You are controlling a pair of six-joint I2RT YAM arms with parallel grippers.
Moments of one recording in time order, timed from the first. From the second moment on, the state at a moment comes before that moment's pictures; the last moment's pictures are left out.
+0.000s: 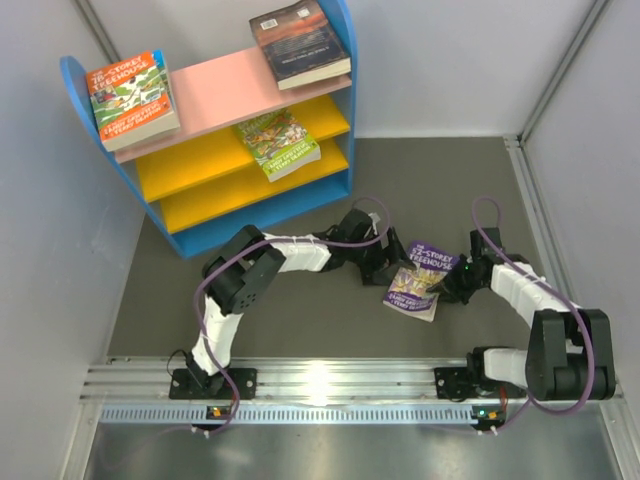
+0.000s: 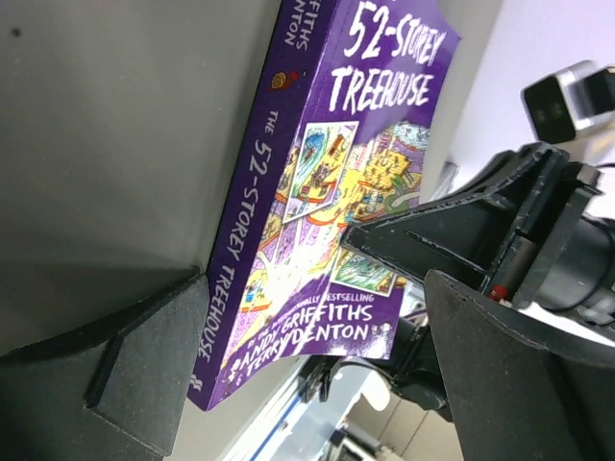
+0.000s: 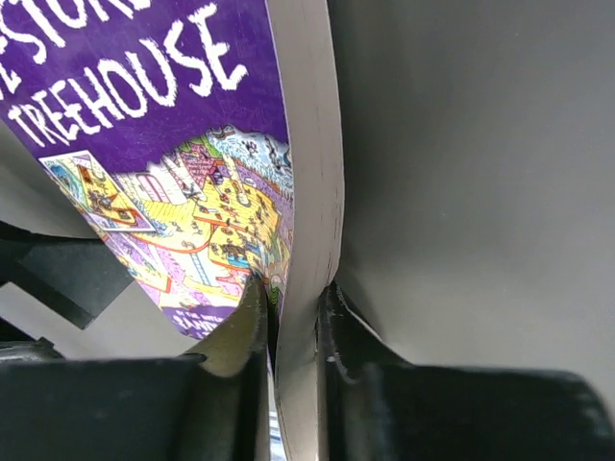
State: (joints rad) left arm -0.84 2.10 1.27 0.15 0.51 -1.19; right arm 0.02 1.26 0.57 -0.55 -0.28 0.82
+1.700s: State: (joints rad) left arm -0.88 1.43 0.83 0.28 0.24 -1.44; right arm 0.14 1.02 0.83 -0.61 -0.55 1.20
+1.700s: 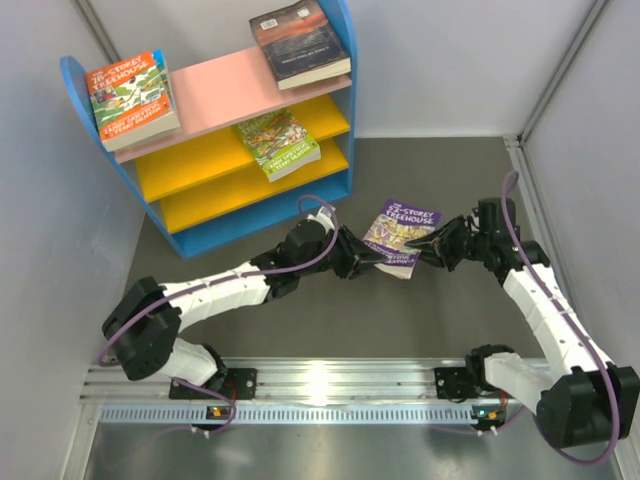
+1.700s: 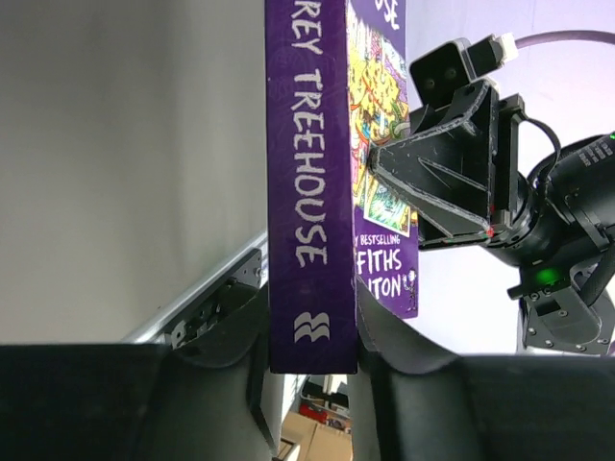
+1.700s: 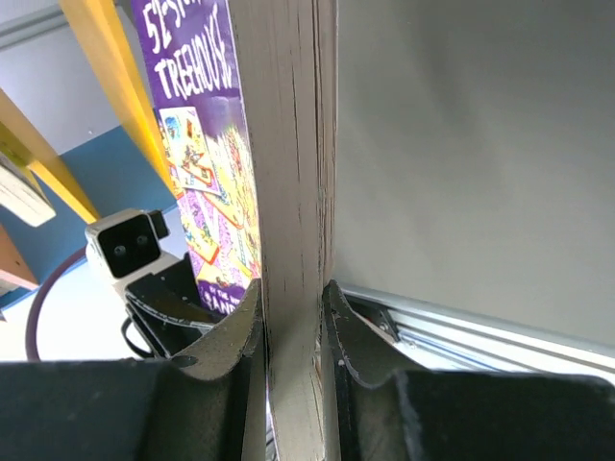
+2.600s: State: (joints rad) left arm -0.89 0.87 1.01 -0.25 -0.02 -1.09; right arm 0.19 0.95 0.85 -0.56 -0.68 1.20
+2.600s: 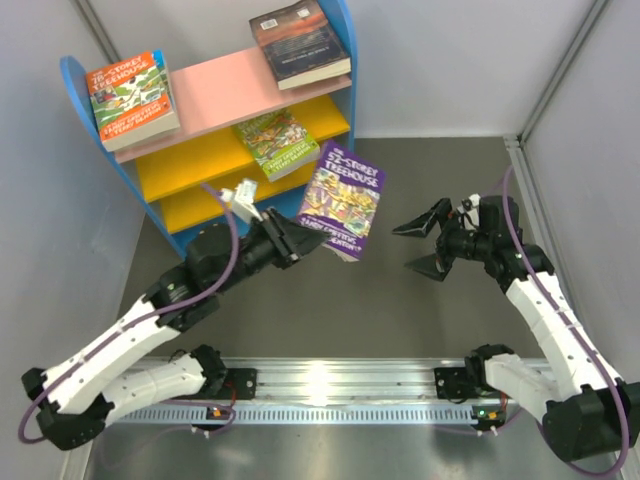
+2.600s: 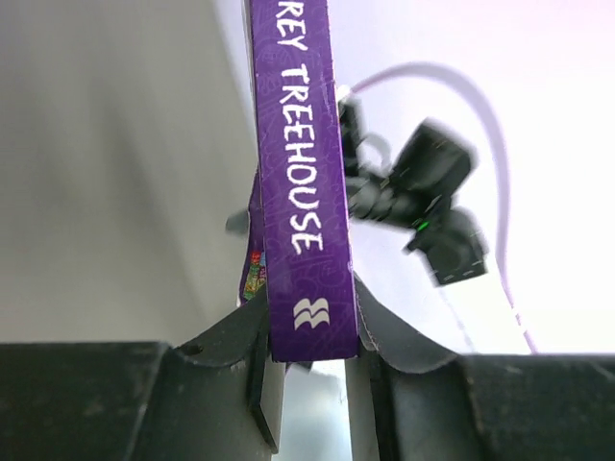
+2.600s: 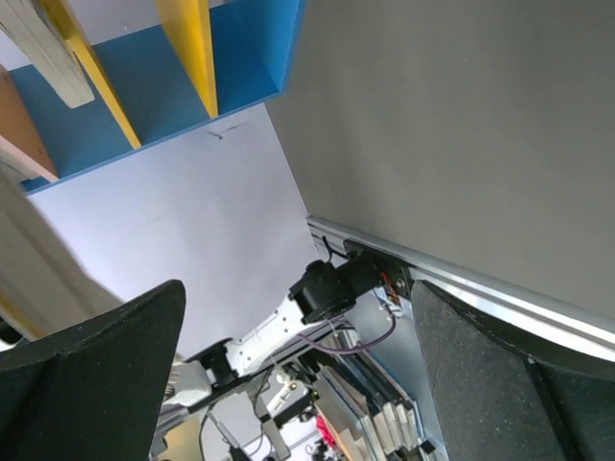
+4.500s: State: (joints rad) left arm -0.34 0.83 0.81 0.04 -0.10 -1.31; right arm 0.25 0.99 0.83 -0.58 -0.67 1.13
